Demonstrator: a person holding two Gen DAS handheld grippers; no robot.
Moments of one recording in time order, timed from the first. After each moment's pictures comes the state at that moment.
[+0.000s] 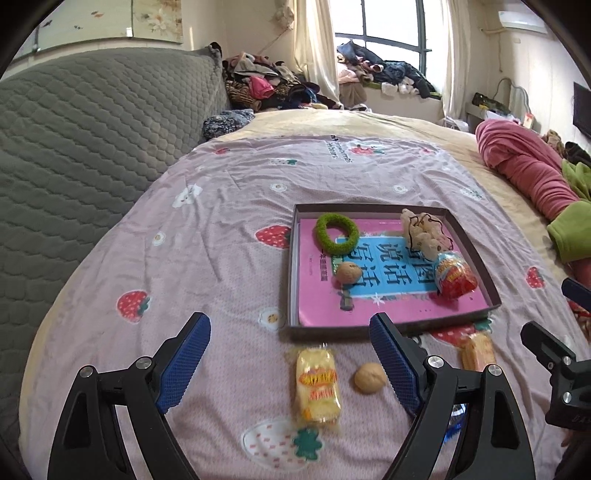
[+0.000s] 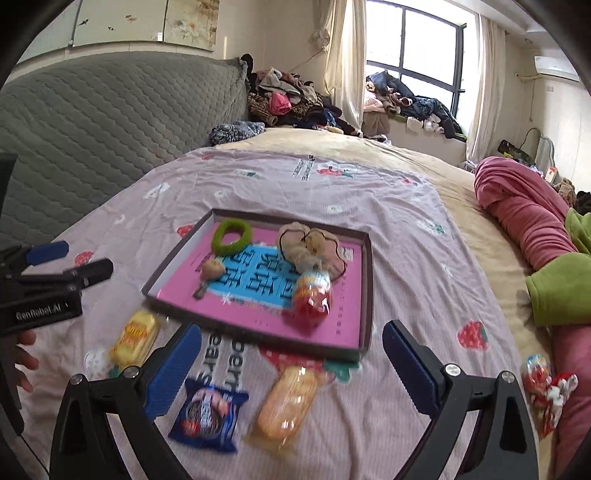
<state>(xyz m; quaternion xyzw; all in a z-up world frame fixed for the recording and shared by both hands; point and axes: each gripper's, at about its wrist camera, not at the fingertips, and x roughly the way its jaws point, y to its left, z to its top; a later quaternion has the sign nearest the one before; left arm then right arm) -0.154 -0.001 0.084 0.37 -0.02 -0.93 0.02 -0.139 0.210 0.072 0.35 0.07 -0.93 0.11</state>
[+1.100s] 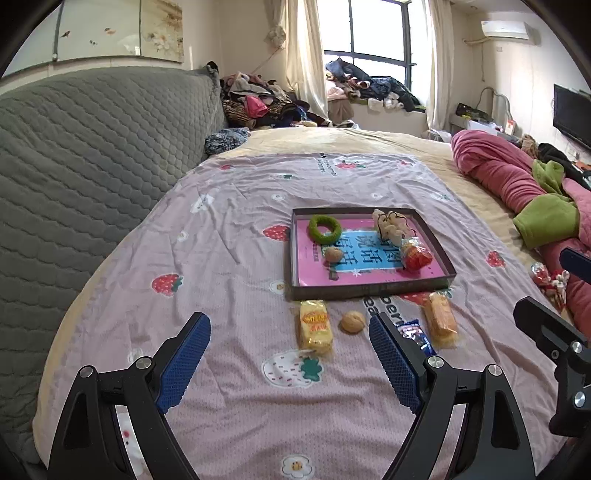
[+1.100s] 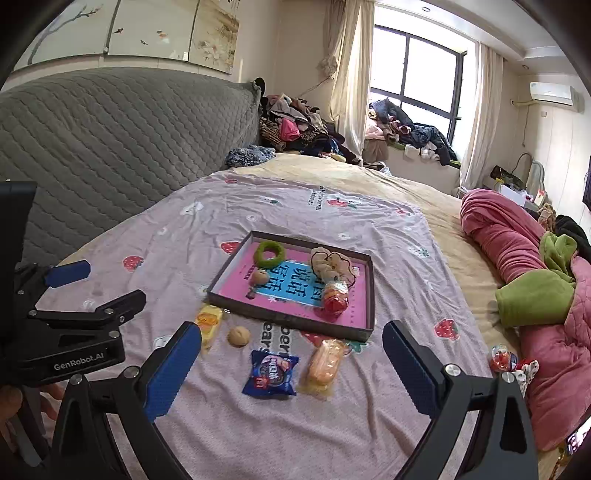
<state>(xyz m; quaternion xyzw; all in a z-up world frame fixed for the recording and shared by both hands) -0.035 -0.017 0.129 0.34 -0.02 -0.94 0.00 -0.018 0.166 0.144 0.30 0.09 -0.94 0.11</state>
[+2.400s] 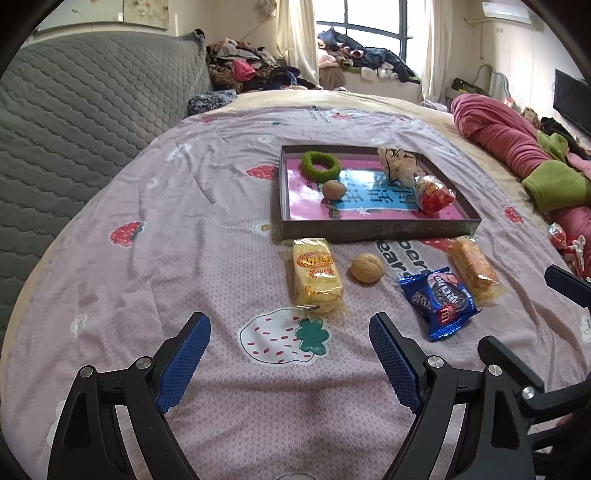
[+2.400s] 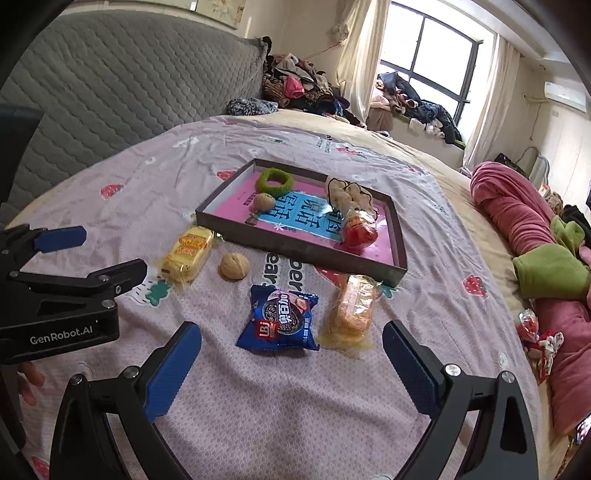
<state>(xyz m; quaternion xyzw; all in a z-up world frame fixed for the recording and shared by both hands) -0.073 -0.018 0.023 0.40 -0.02 -0.92 -0.02 -0.044 0.139 0.024 0.36 0.14 -0.92 0.09</state>
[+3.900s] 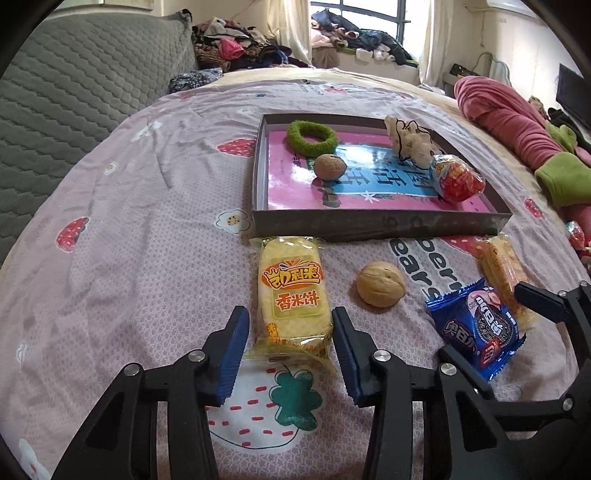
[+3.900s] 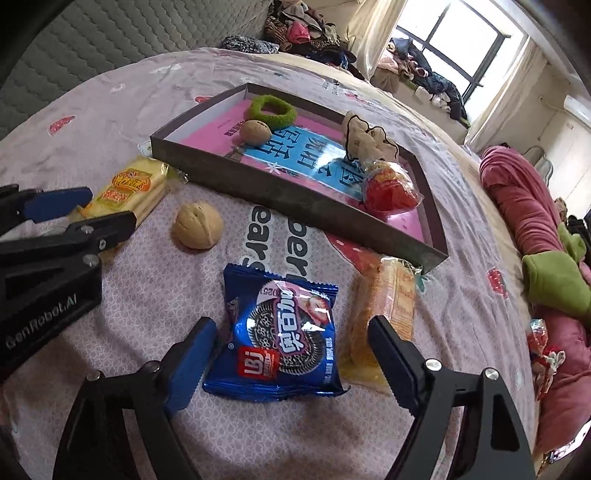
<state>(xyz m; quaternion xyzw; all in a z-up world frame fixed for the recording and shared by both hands) -0.145 0.000 -0.028 0.43 -0.01 -0.90 -0.03 -0.126 0.115 -0.044 0.45 0.19 -0.87 0.05</state>
